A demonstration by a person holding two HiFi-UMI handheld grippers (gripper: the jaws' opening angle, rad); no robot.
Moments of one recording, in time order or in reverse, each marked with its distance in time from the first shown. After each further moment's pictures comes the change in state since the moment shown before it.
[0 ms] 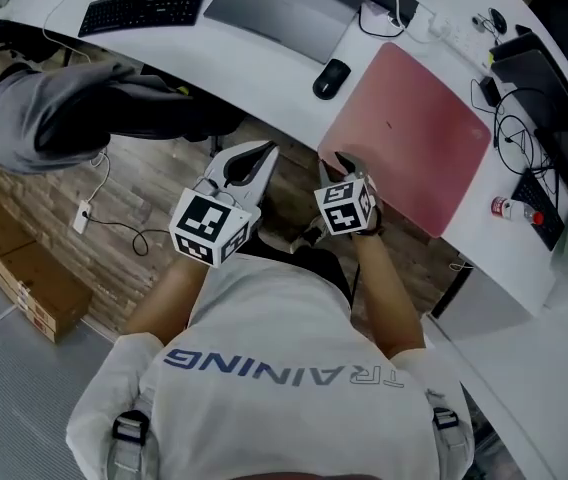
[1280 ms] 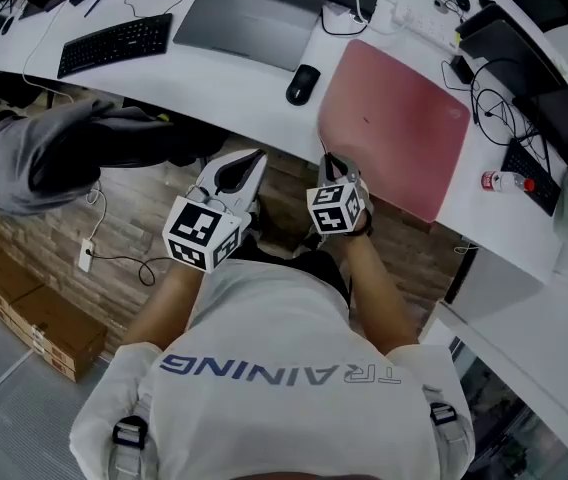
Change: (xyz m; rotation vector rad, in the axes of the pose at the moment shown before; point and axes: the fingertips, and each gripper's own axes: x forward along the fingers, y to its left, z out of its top) left arm 0.009 -0.014 0.007 0.038 0.030 -0.102; right arm -0.012 -0.035 -0.008 0.108 -0.051 -0.228
